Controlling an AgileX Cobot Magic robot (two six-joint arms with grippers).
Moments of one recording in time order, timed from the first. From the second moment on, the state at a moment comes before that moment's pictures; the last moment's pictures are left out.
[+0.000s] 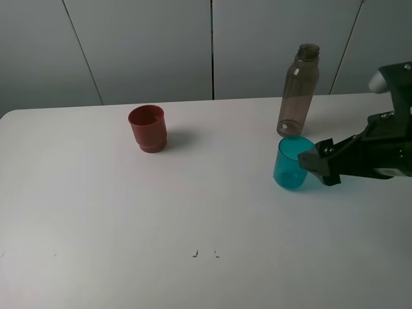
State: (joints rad) left arm -0.11 0.00 -0.51 0.10 1.08 0.00; right arm 0.40 1.02 -0.42 0.04 0.27 0.06
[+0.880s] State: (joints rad) left arm -0.11 0.00 -0.51 0.10 1.08 0.00; right arm 0.40 0.32 -0.52 -0.01 1.11 0.02
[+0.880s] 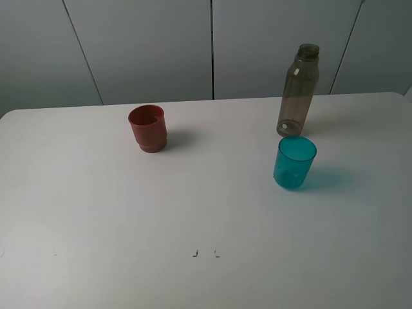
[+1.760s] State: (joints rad) left arm -0.11 0.00 -0.51 0.10 1.08 0.01; right arm 0.29 0.00 -0.51 -0.02 1.10 0.02
